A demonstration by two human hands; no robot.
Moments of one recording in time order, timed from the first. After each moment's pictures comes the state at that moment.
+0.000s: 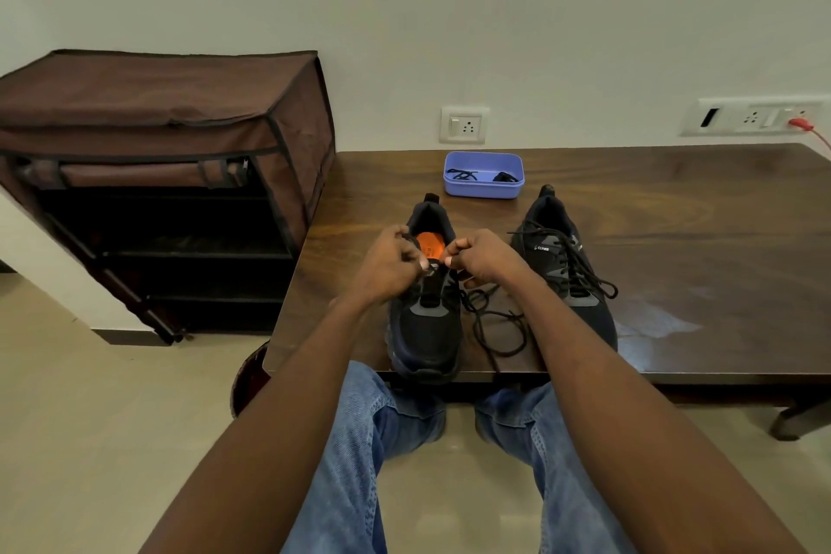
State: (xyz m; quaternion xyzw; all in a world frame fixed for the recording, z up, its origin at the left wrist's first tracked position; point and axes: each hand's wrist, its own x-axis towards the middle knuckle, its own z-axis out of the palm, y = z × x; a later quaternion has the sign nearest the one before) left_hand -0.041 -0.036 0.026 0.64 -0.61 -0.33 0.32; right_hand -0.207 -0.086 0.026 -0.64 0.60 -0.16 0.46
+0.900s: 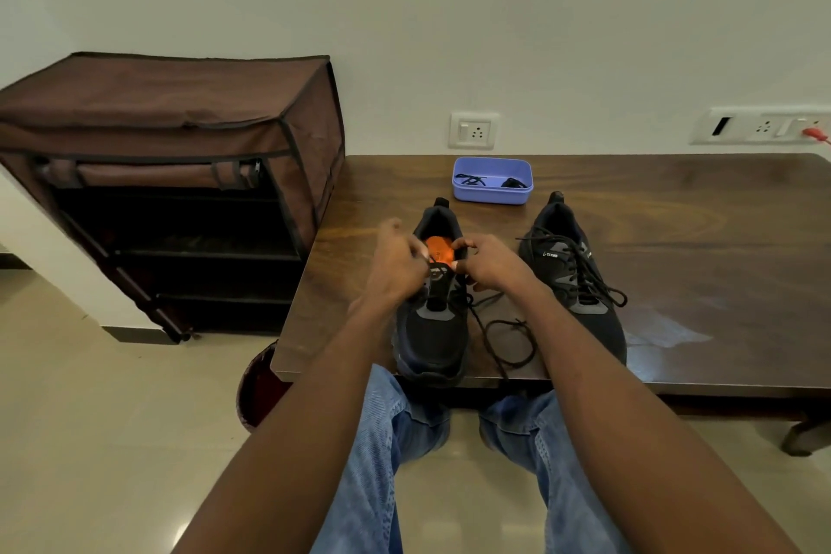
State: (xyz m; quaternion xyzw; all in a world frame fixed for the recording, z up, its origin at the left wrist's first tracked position) left_hand -0.049 -0.034 0.032 0.68 -0.59 -0.25 0.35; right_hand -0.200 -0.083 0.030 -0.68 0.61 -0.13 0.39
